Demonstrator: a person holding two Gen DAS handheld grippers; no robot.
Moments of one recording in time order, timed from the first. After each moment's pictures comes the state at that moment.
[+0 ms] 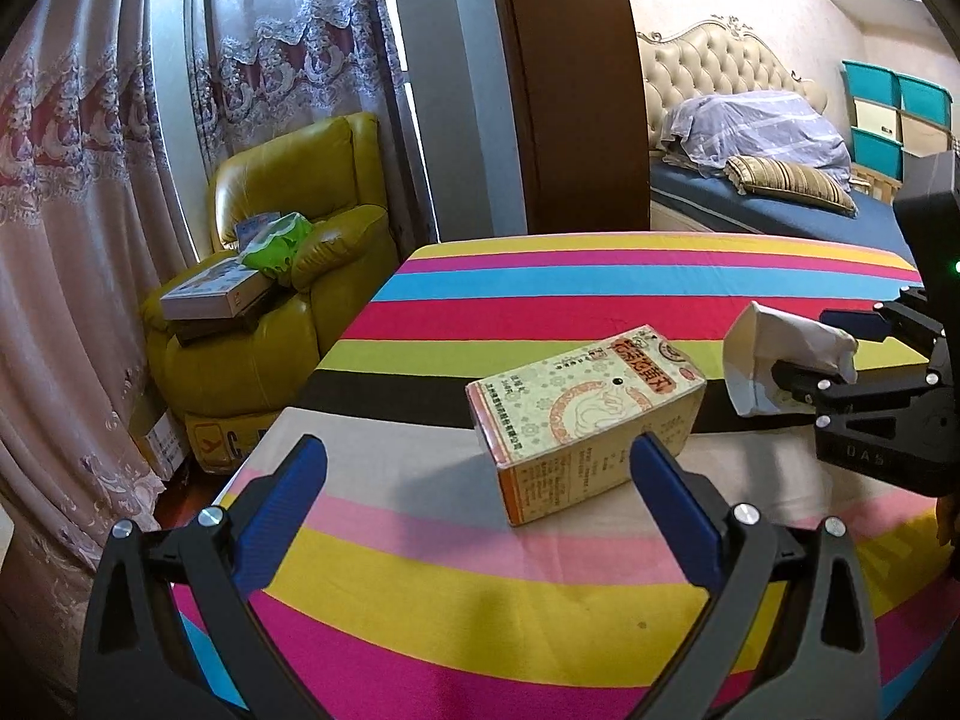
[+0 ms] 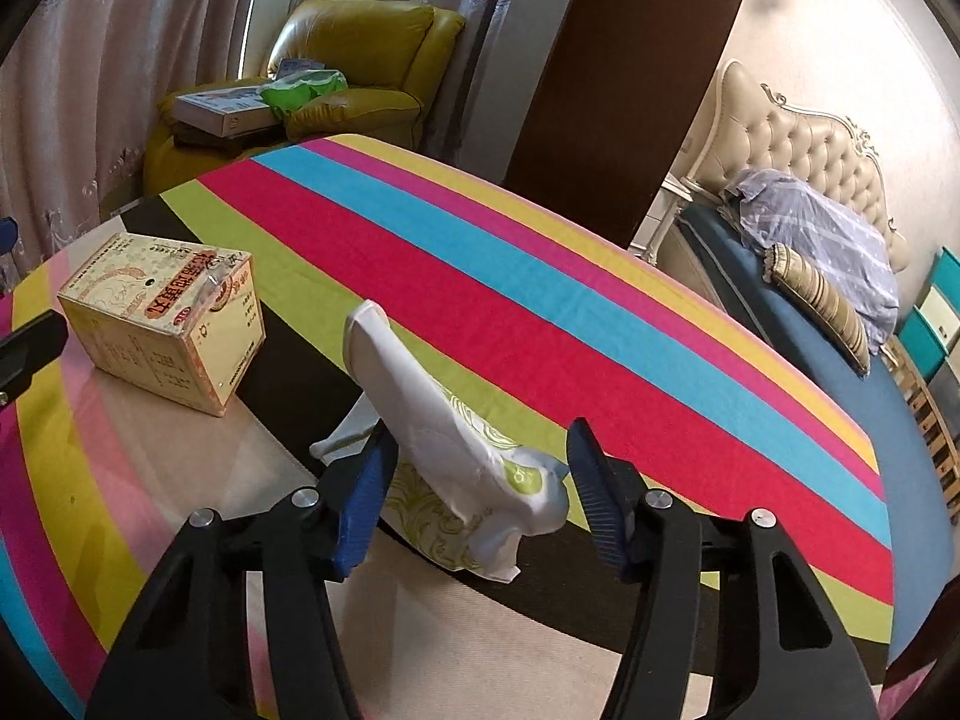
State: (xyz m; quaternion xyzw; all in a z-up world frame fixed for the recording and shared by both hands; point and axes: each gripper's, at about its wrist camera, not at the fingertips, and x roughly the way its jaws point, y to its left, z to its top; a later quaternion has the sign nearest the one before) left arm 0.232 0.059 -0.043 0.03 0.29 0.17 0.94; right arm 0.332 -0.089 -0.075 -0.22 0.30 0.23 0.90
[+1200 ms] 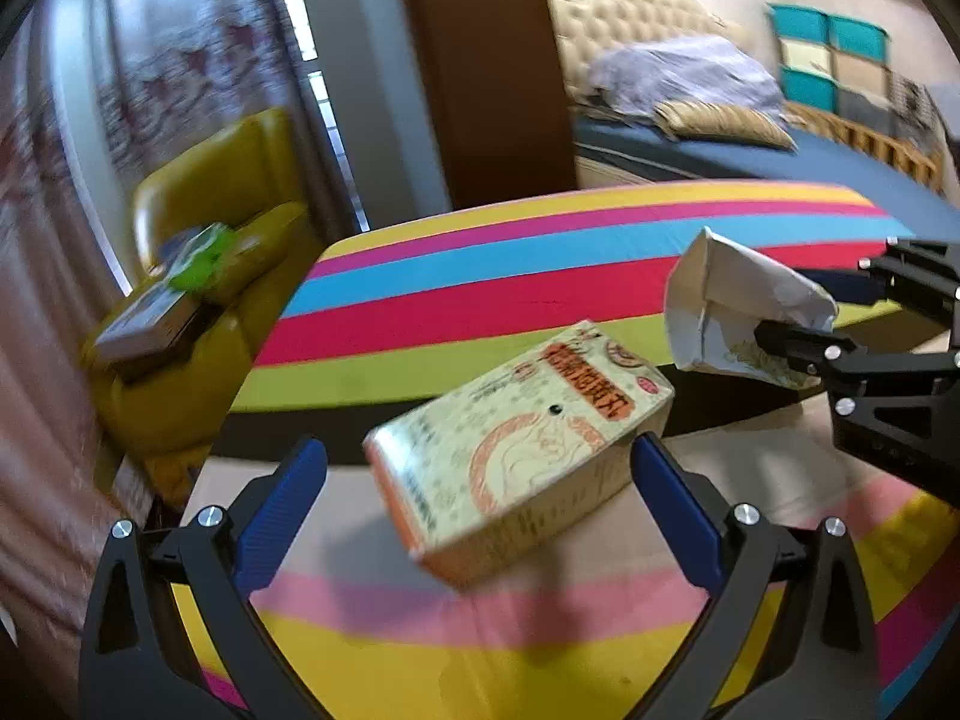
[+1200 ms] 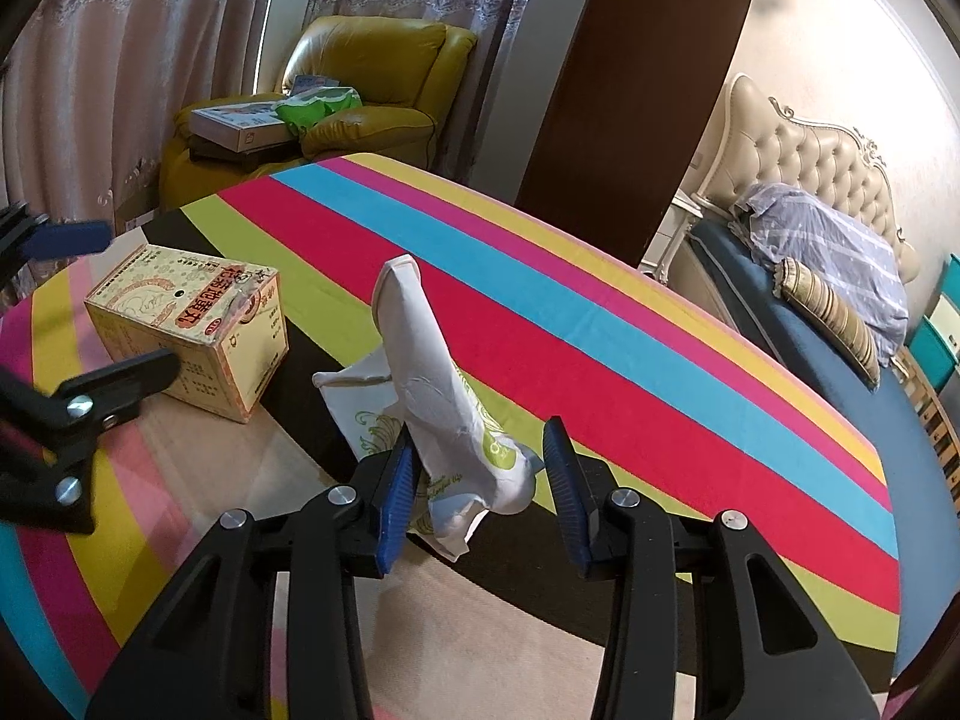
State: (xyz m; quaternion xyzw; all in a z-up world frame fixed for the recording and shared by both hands) left arm 0.288 0.058 -0.056 0.08 0.34 0.07 0.93; right arm 0.324 -0.085 -0.071 -0.22 0.29 0.24 0.90
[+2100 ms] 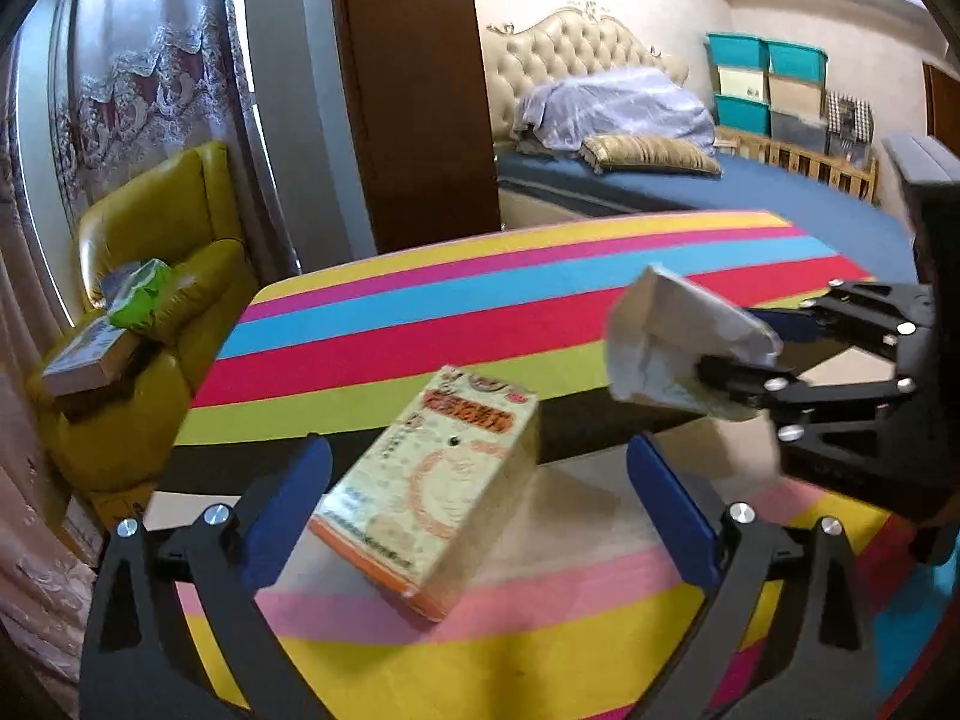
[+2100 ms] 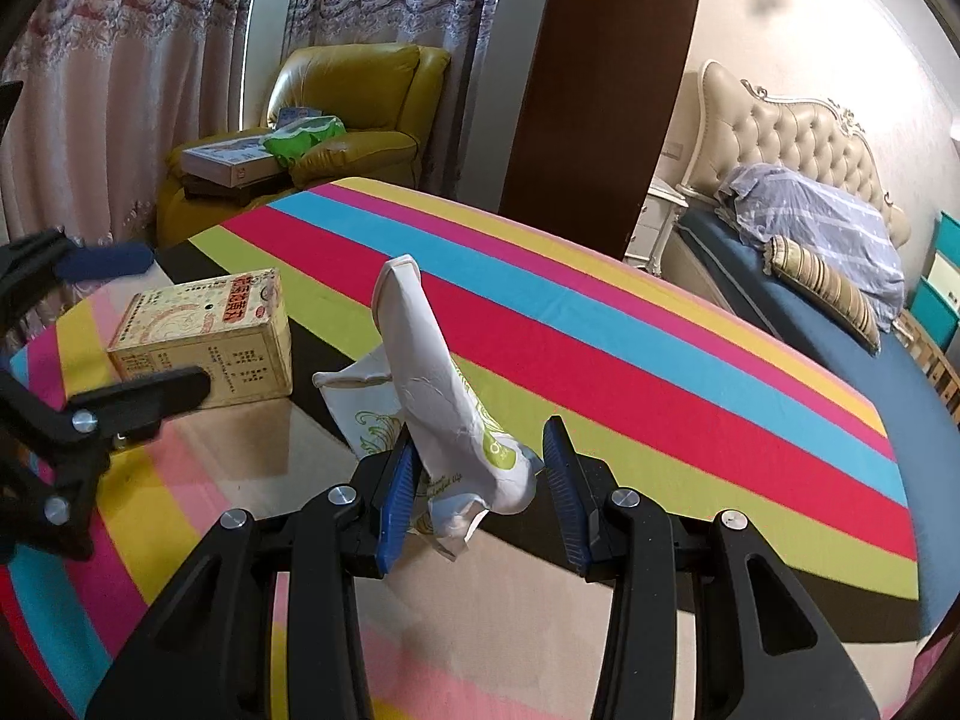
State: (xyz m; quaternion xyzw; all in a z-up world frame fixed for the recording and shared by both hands) left arm 0.269 0.035 -0.044 0.07 0.31 0.00 0.95; right arm 0.299 -0.124 -0.063 -0.16 0.28 0.24 0.91
